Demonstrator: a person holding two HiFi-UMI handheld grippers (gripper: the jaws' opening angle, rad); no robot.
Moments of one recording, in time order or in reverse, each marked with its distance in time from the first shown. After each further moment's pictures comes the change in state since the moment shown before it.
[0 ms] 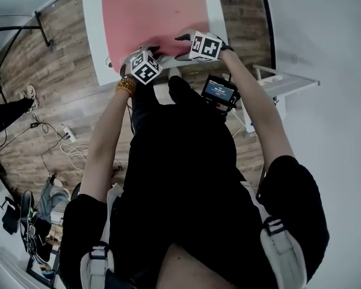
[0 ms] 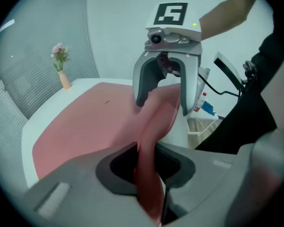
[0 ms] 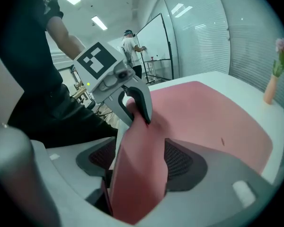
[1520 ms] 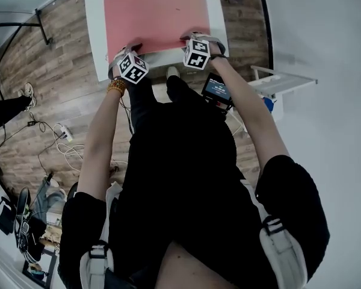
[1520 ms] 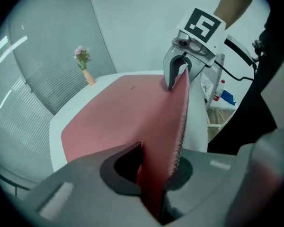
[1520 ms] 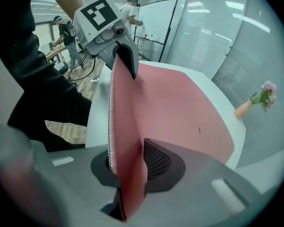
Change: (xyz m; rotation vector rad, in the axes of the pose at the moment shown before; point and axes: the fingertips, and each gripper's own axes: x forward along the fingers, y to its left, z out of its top) left arm -0.018 0.039 -0.060 -0.031 0.060 0.251; right arm 0.013 -0.031 -0.054 -0.144 0.296 -0.414
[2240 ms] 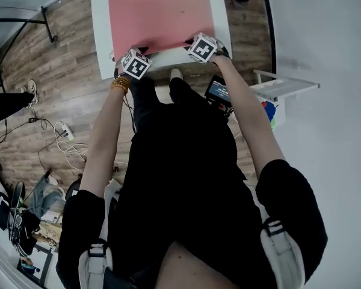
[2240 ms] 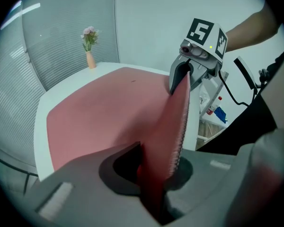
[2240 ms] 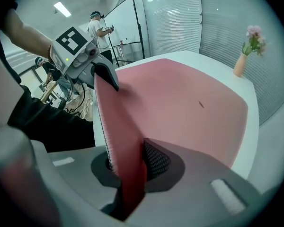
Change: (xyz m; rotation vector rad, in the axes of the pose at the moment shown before) left arm 0.006 -0.029 0.001 -0.196 0.028 -0.134; right arm -0.003 0.016 -0.018 0.406 -0.027 0.210
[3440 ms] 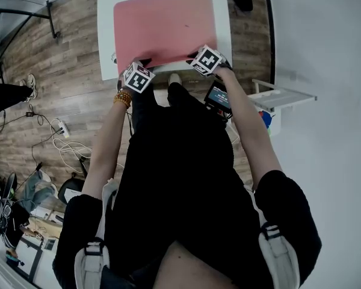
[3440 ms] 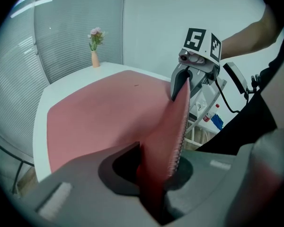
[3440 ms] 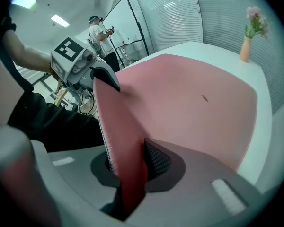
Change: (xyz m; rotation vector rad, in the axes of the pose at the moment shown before) left arm -0.021 -0.035 -0.011 -0.086 -0.039 -0.011; right arm -0.011 0.030 -0.016 0.036 0.015 0.108
